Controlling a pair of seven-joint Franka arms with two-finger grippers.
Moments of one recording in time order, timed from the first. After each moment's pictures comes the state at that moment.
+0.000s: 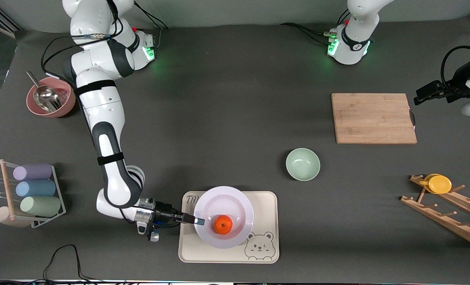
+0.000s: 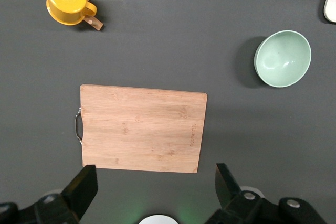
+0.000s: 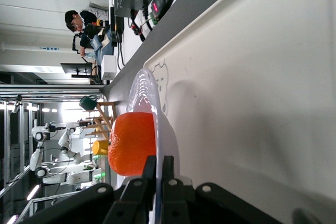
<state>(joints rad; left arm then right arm) 0.57 -0.15 -0.47 -1.84 -0.11 1.61 0.04 0.23 1.25 -0.03 -0.92 1.47 2.15 -0.53</state>
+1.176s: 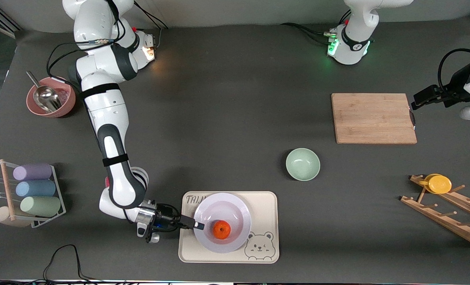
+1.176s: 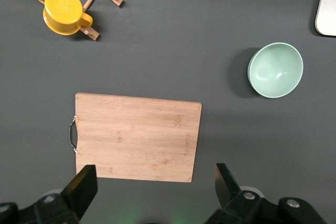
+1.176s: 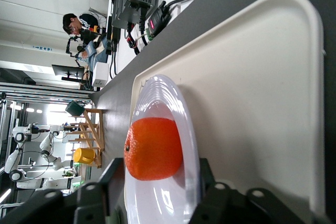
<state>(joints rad) -0.06 -0.12 0.10 -1.83 -0.04 1.65 -0.05 0.24 1.30 -0.03 -0.85 1.45 2.22 -0.61</state>
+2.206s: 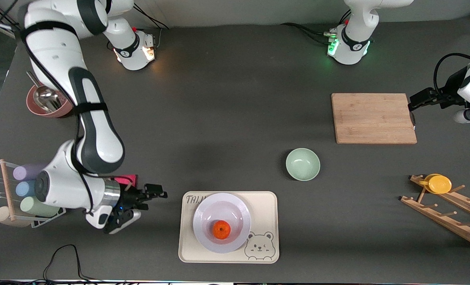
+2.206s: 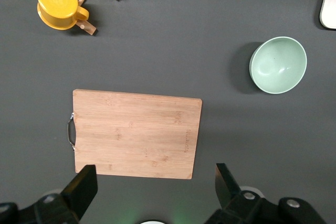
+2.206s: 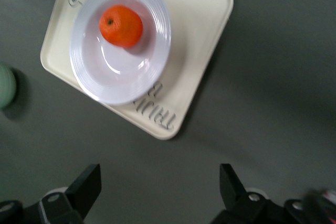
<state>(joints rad) -0.07 -0.10 0.10 -1.84 -0.04 1.64 -0.05 0.20 0.67 -0.03 -1.32 0.43 1.99 -0.38</state>
